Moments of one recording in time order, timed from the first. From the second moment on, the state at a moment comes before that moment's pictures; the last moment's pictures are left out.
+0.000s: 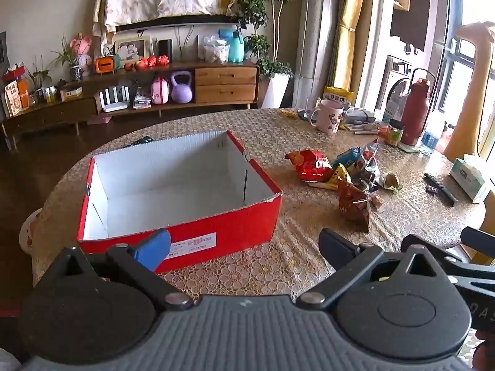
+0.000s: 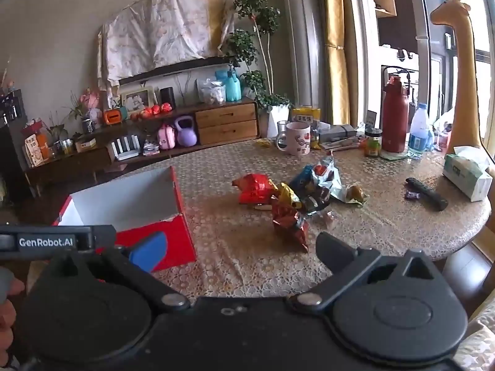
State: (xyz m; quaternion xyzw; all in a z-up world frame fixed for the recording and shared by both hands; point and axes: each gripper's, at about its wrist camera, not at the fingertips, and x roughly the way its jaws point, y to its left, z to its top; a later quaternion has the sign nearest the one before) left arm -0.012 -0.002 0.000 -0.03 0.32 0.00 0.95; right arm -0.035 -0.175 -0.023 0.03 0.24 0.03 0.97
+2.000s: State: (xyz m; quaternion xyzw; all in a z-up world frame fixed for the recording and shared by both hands) left arm -0.017 0.001 0.008 -0.03 0.31 -0.01 0.95; right arm -0.036 -0.180 -0.018 0.04 0.24 0.05 0.97
